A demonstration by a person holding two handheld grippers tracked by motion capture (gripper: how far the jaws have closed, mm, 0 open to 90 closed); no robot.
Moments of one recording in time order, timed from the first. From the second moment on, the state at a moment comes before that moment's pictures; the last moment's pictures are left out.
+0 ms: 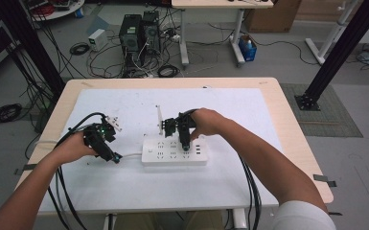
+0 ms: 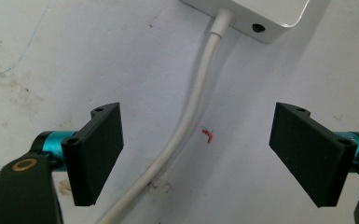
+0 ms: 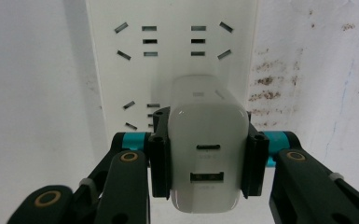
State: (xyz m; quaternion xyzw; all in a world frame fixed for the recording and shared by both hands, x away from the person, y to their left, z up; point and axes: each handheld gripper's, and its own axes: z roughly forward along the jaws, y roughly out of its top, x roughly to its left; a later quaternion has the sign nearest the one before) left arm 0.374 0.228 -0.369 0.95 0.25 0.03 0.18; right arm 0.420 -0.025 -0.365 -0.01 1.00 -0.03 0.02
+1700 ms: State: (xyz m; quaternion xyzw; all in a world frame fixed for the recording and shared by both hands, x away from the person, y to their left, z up) left arm 0.376 0.238 -0.366 0.95 0.26 0.04 0.19; right arm 0.443 -0.063 -0.352 0.15 0.97 0.18 0.00
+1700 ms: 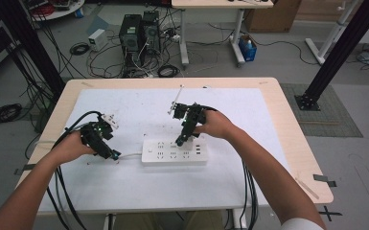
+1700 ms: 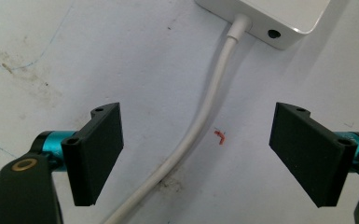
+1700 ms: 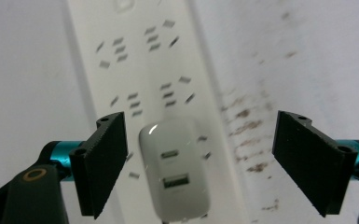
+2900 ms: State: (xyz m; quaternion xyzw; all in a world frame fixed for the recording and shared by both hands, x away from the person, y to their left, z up) left arm 0.372 0.238 -0.349 0.94 0.27 0.07 0.20; right arm 0.409 -0.171 -0.277 0.28 0.91 0.28 0.12
